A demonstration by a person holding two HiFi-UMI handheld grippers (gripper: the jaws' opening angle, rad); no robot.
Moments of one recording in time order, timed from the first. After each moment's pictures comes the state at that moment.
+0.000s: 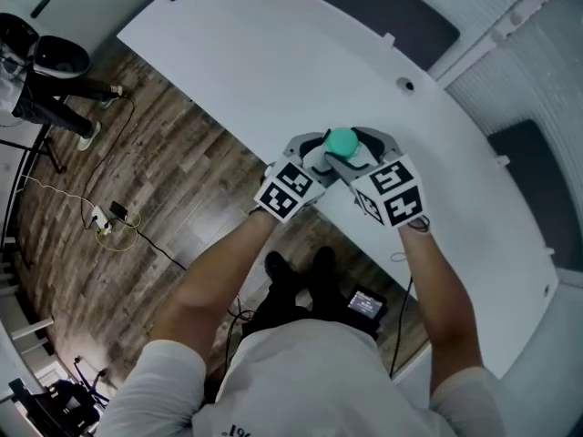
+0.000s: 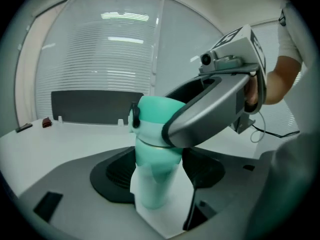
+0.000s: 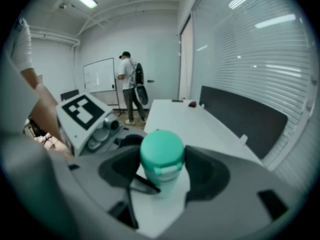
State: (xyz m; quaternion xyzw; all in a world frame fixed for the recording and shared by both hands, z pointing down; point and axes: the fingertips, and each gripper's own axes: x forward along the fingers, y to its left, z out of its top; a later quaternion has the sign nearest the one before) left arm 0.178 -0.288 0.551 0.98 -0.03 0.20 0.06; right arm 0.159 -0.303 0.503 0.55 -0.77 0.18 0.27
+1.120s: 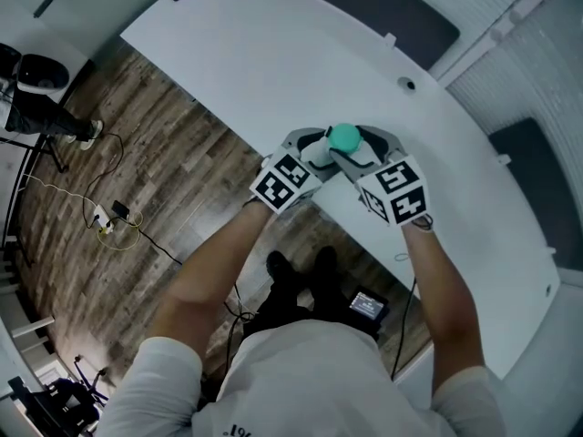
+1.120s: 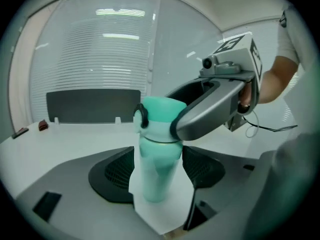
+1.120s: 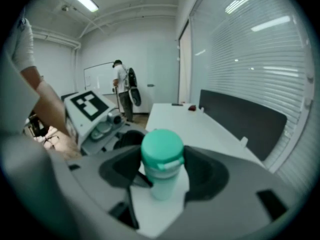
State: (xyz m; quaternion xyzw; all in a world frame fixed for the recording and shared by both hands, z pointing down) left arm 0.172 -0.291 0.555 0.97 -0.01 0.22 0.05; right arm 0.164 -0.300 0.504 0.55 -0.78 0.16 0.25
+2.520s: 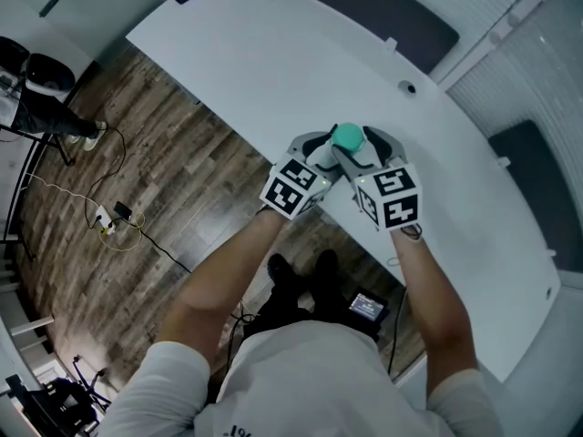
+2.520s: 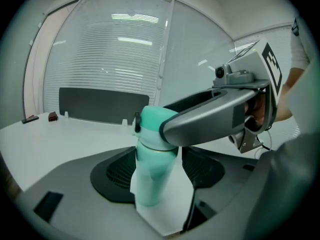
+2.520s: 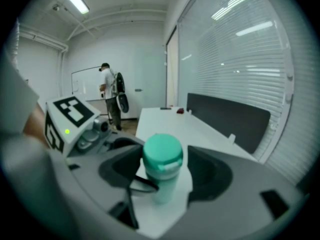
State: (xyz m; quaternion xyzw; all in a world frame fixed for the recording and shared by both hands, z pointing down) left arm 0.175 -0.289 0.542 0.97 -0.07 0.19 0.09; right arm 0.171 -0.298 0.496 0.62 -0.74 0.17 0.21
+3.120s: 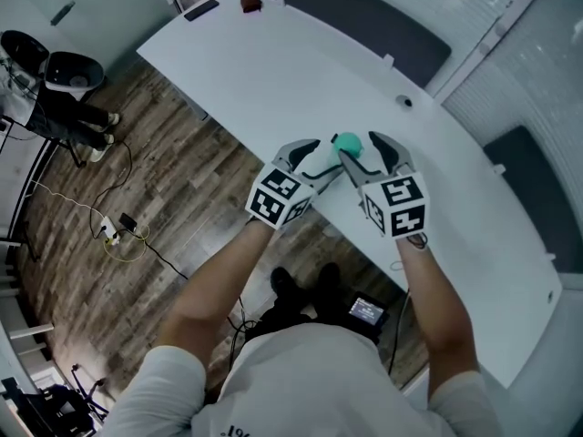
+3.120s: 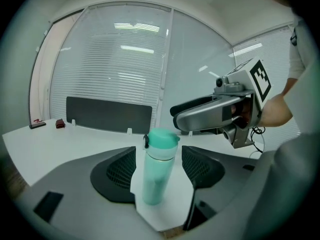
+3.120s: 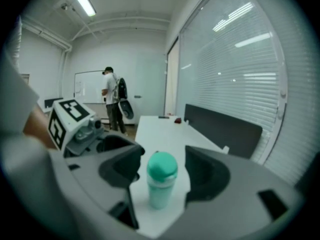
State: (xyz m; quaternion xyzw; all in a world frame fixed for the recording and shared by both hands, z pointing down) left arm 0.137 -0.294 0.496 0.98 -0.09 0.16 0.09; right arm 0.168 -0.287 0.446 0.64 -0.74 0.12 0.19
